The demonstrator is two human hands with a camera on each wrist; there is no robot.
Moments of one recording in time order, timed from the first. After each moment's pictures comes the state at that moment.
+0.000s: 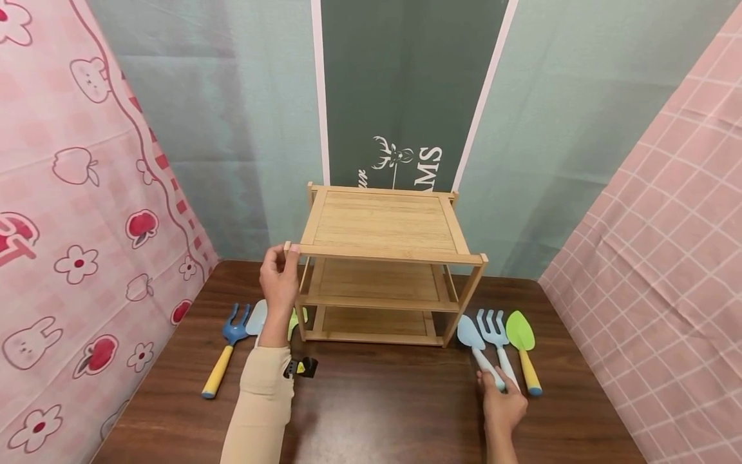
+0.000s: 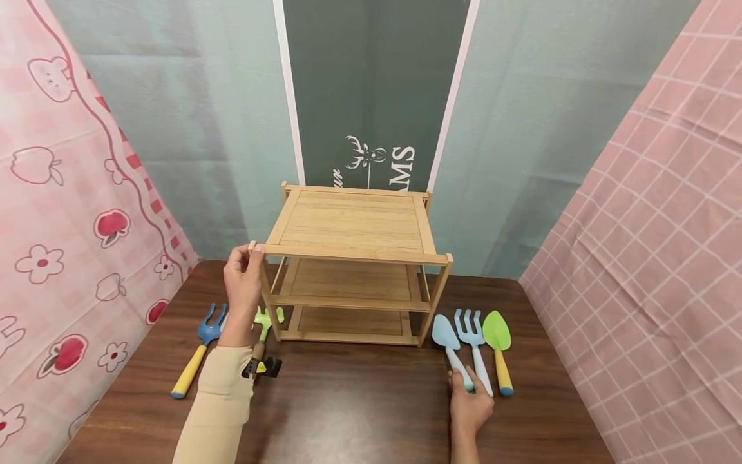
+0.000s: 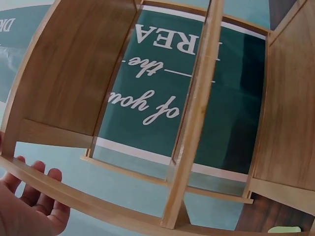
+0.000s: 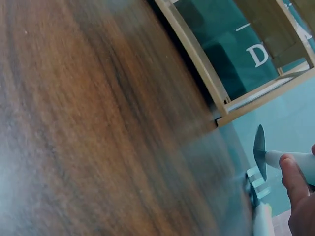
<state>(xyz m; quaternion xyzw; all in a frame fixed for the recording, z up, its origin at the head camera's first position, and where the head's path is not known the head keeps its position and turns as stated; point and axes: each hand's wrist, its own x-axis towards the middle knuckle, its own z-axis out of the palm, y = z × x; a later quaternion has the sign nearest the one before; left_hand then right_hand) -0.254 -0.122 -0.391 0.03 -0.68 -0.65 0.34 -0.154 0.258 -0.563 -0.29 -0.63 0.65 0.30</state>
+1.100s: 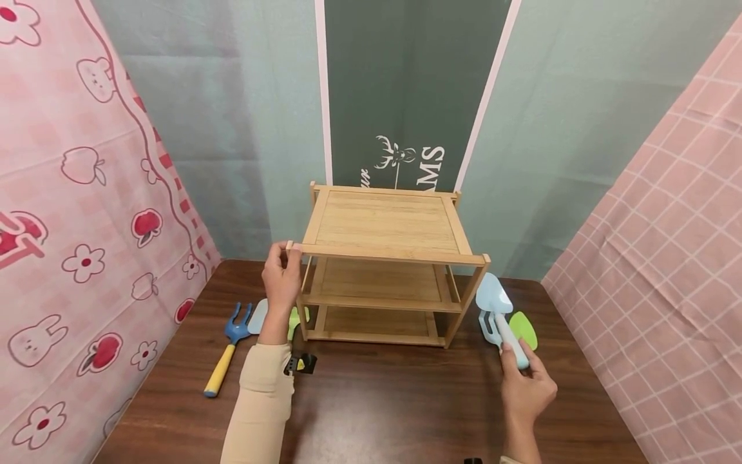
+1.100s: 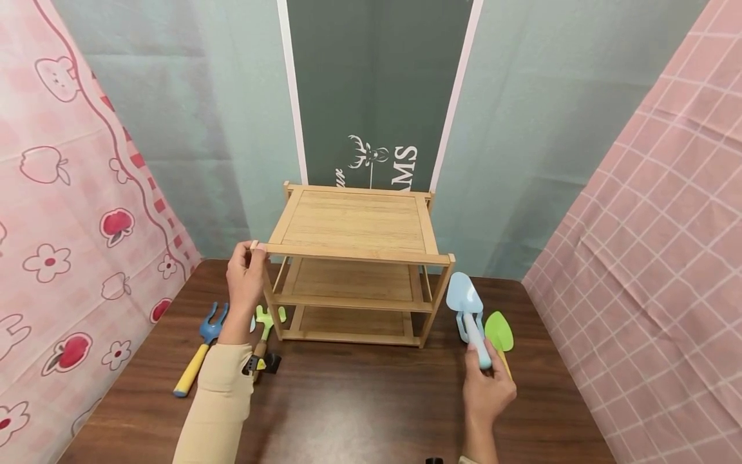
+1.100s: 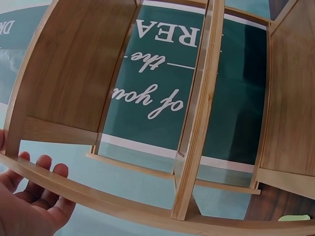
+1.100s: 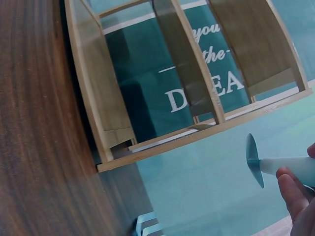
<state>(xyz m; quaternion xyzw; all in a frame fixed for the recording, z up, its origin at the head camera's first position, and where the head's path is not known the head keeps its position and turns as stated) -0.250 -0.128 -0.385 0.02 -0.73 -0.60 0.32 -0.140 0.241 -0.463 -0.21 -0.67 0.54 0.47</state>
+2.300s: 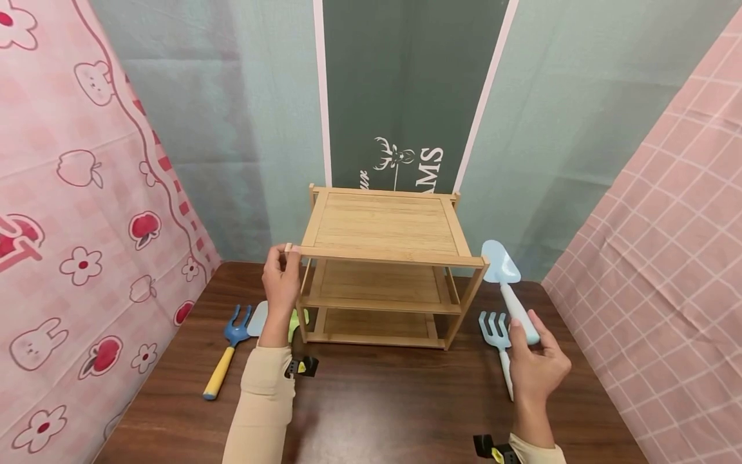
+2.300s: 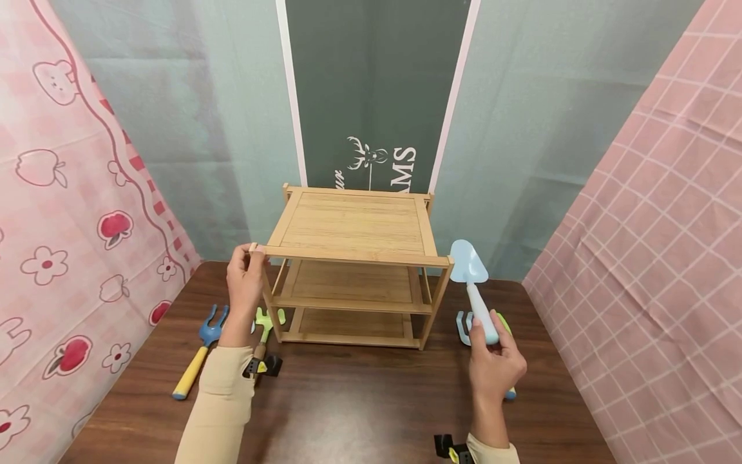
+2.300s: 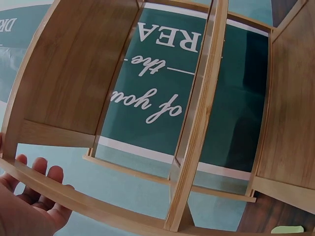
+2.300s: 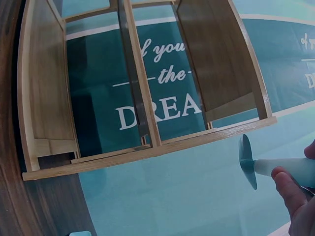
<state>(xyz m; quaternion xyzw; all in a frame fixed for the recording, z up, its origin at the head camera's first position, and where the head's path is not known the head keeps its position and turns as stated) -0.250 -0.123 -0.386 0.02 -0.71 -0.63 0.32 -0.157 0.242 -0.416 -0.10 -0.64 0.58 0.50</state>
